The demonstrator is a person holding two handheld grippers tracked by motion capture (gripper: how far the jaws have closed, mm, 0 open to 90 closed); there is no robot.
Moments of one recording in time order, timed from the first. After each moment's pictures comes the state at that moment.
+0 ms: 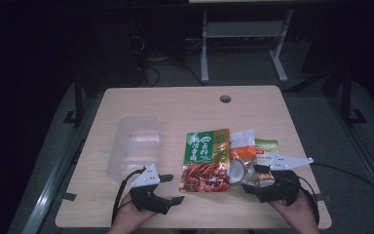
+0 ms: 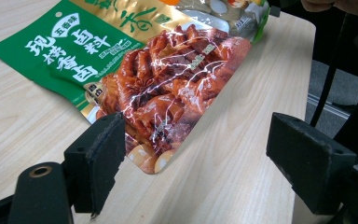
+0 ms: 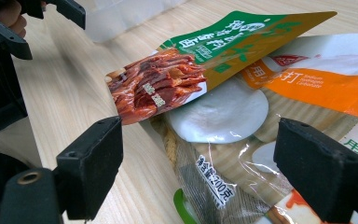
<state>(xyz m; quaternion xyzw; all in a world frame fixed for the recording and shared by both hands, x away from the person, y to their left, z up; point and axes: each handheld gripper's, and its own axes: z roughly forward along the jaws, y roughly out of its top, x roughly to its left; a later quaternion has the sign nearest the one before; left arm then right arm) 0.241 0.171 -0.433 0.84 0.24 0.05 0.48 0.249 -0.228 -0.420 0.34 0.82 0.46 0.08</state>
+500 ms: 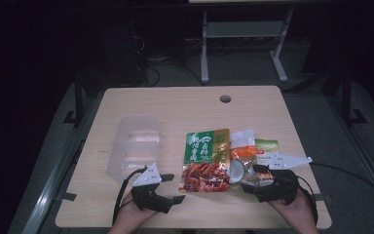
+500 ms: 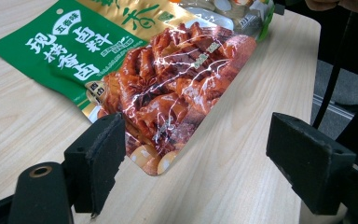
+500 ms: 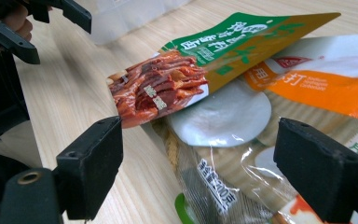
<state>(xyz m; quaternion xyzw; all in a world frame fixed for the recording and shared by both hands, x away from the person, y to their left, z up) 0.243 0.168 -0.435 0.84 0.24 0.05 0.48 0.251 -0.226 -0.420 0.33 0.82 0.46 0.07</state>
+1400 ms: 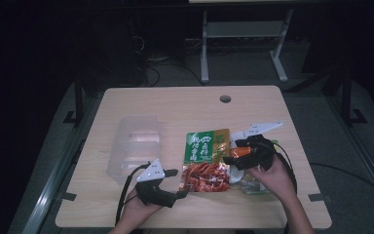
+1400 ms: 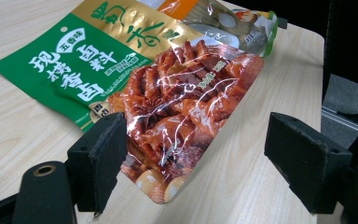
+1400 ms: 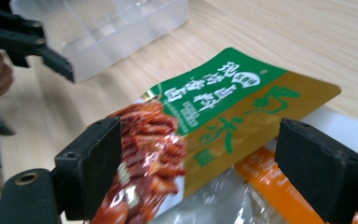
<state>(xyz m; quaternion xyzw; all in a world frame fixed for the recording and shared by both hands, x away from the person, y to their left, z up) 0.254 0.160 -0.434 0.83 0.24 0.06 0.50 0.327 -0.177 -0.385 0.34 0.83 0.43 0.05</state>
